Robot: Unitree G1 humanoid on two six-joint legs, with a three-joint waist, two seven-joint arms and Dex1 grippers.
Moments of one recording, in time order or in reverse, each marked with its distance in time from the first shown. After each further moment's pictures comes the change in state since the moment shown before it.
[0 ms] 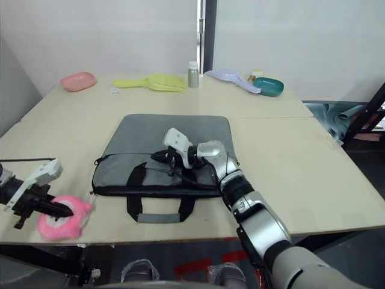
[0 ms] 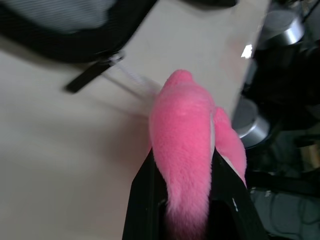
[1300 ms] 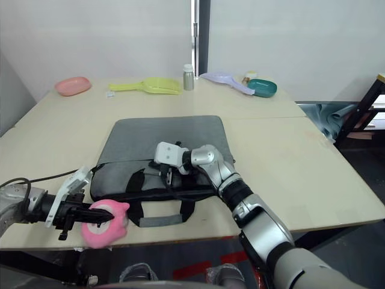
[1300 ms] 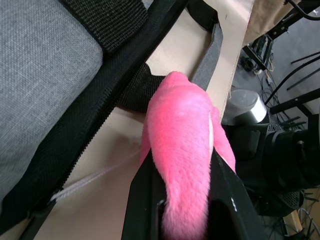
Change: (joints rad) left arm 0.095 -0.293 0.139 -0.356 -0.077 0.313 0.277; right arm 0.019 -0.022 0.126 -0.006 -0.166 -0.162 -0.073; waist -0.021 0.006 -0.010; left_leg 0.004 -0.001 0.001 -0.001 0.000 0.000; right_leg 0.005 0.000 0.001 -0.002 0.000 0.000
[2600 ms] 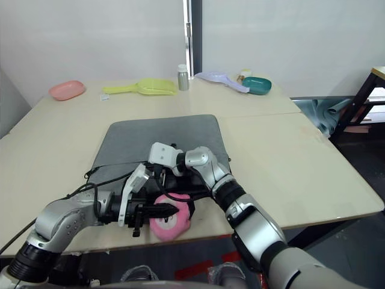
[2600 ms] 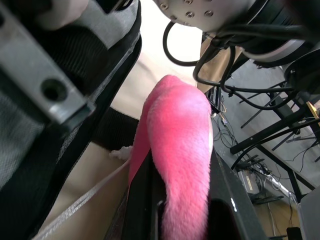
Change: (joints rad) left arm -0.129 -0.422 -0.189 -0.151 -0.052 0.140 0.304; right arm -0.024 0.056 -0.005 0.069 0.003 0.001 -0.019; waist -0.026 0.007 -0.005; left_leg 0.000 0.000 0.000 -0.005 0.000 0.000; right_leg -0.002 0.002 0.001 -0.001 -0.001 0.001
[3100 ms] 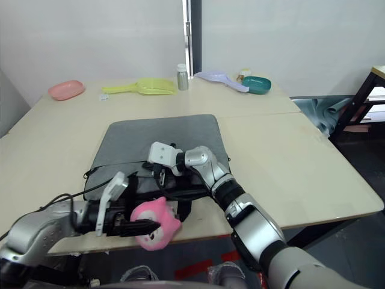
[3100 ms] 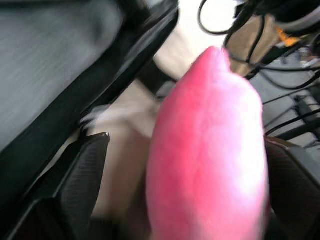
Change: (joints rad) left arm 0.205 0.166 0.180 -0.009 -0.044 -0.073 -0.041; right arm -0.006 0.004 -0.005 0.006 0.001 -0.002 0.000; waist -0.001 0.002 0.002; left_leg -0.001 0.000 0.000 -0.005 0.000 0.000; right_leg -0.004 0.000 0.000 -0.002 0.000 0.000
